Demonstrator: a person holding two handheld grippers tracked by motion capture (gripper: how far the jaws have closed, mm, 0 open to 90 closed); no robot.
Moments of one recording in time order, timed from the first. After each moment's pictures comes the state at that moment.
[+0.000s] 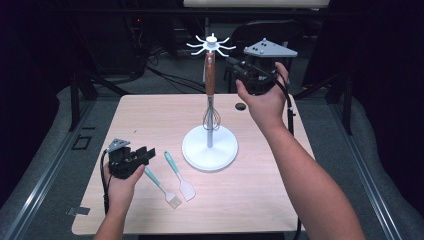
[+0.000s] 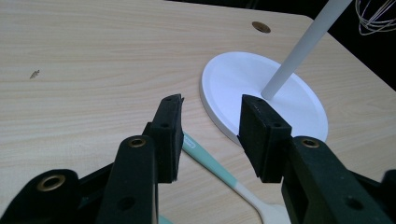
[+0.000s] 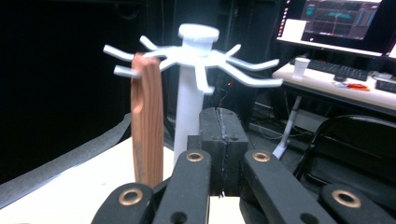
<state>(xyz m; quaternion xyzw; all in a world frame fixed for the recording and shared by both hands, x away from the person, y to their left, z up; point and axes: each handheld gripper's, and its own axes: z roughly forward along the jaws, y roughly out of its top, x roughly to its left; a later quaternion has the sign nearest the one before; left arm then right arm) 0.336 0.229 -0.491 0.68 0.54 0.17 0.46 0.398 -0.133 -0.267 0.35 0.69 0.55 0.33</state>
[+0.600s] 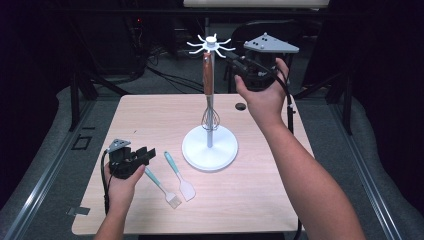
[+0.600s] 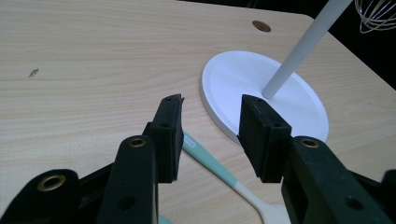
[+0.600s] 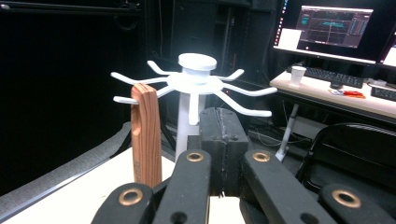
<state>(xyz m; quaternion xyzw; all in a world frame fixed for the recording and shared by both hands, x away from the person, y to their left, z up) 0.337 0.229 -0.493 0.68 0.54 0.16 0.46 0.396 -0.129 -0.257 0.34 0.68 0.56 0.33</state>
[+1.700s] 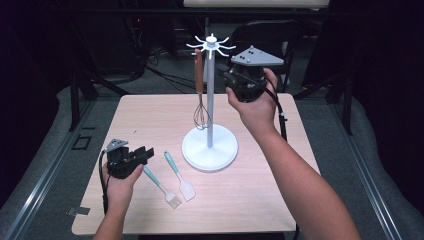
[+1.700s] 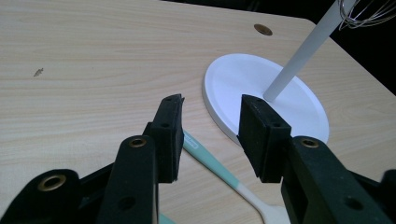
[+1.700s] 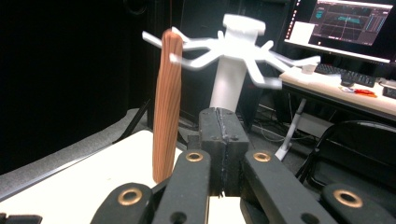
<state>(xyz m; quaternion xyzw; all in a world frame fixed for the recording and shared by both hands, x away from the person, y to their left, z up) 0.336 0.233 -0.492 0.68 0.55 0.16 0.47 0.390 -0.113 -0.280 0.33 0.70 0.54 0.33</state>
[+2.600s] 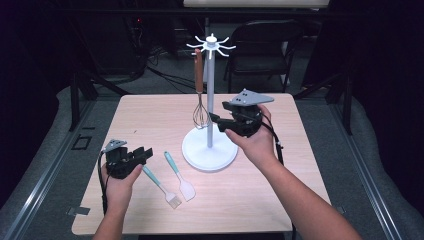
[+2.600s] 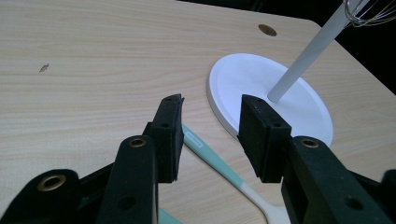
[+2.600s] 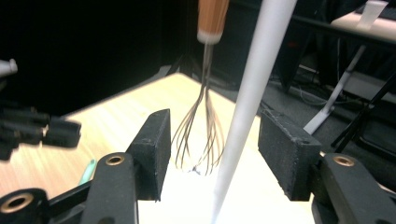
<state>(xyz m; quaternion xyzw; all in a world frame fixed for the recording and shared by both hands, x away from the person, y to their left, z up) 0.337 0.237 -0.495 0.67 0.56 0.16 0.46 0.377 -0.119 -0.369 0.31 0.77 0.50 0.25</state>
